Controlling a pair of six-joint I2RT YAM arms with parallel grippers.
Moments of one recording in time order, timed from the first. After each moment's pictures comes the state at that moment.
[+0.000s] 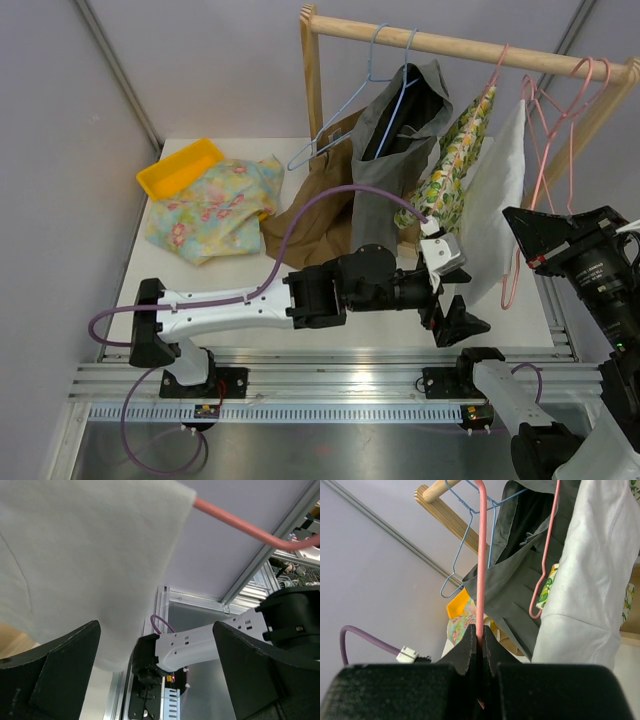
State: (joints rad) left arm -1.42 1.59 1.55 0.03 0.10 -0.25; right arm 0.02 0.84 1.99 -1.14 -0.25 0.69
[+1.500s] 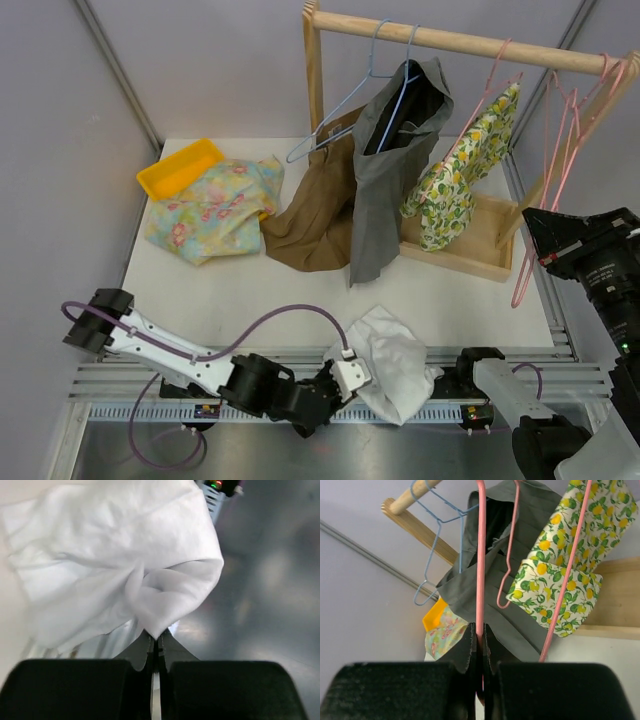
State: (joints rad) left arm -1.91 1.23 0.75 -0.14 -0.49 -0.53; right arm 0.03 0.90 2.14 -1.26 -0.11 0.65
